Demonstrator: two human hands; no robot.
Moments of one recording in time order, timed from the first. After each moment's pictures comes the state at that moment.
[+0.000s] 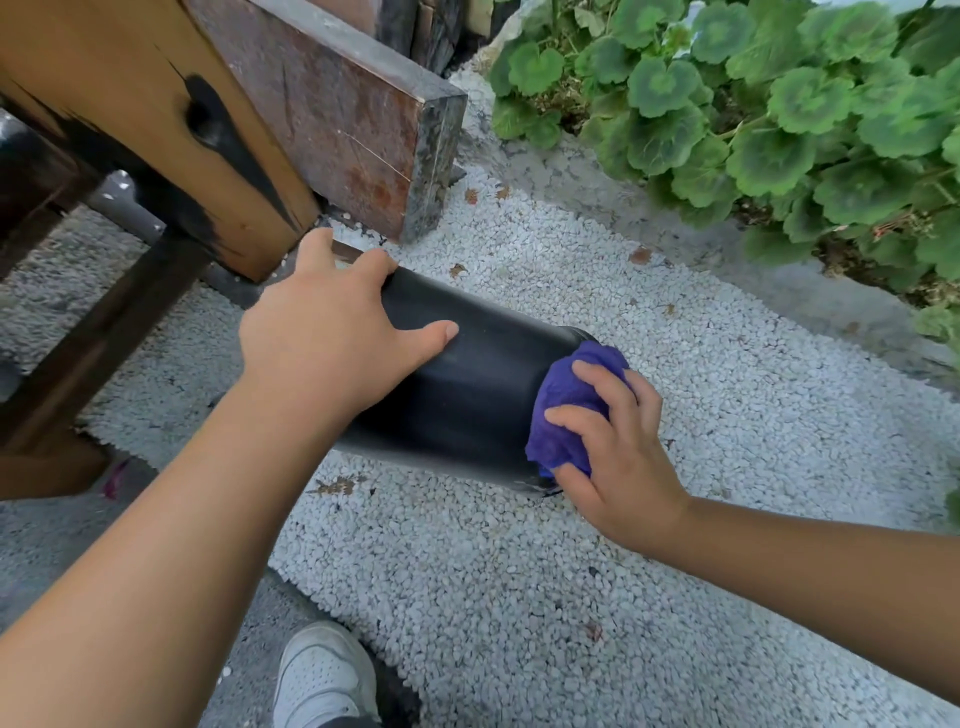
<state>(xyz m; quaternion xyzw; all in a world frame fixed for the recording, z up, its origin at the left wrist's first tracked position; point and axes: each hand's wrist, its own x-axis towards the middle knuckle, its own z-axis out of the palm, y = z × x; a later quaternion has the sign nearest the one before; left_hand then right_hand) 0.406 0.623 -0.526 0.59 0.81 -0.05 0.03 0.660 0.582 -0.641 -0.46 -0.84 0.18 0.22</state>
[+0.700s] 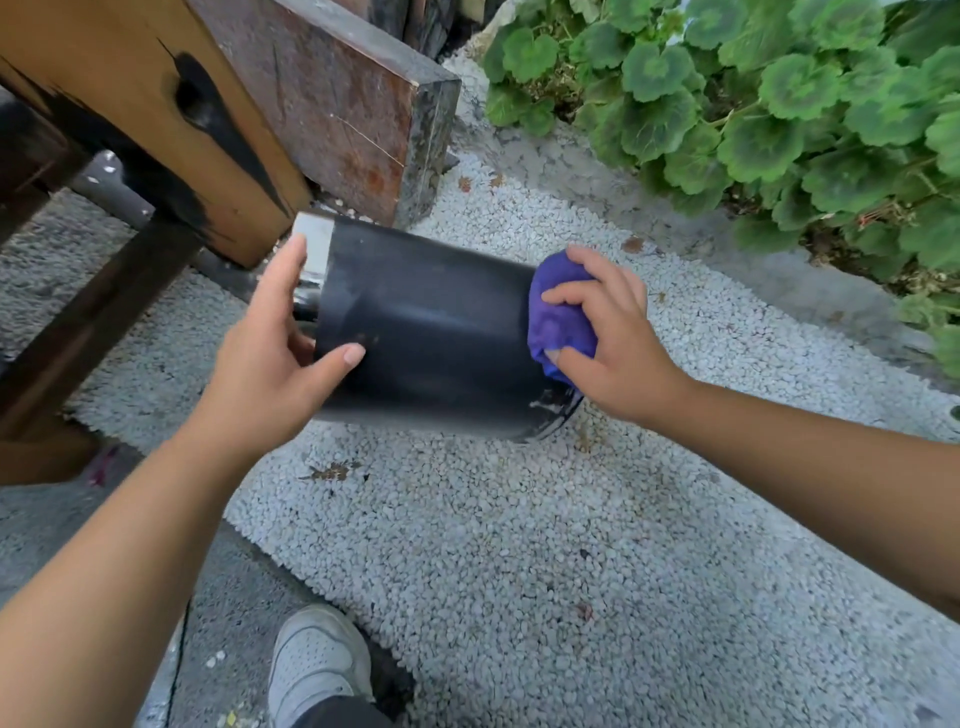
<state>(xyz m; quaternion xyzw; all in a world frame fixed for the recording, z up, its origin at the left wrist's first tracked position) 0.346 0.573 -0.574 0.60 0.72 0.27 0.23 0.651 0.659 -0.615 -0.46 -0.80 0.31 0.24</state>
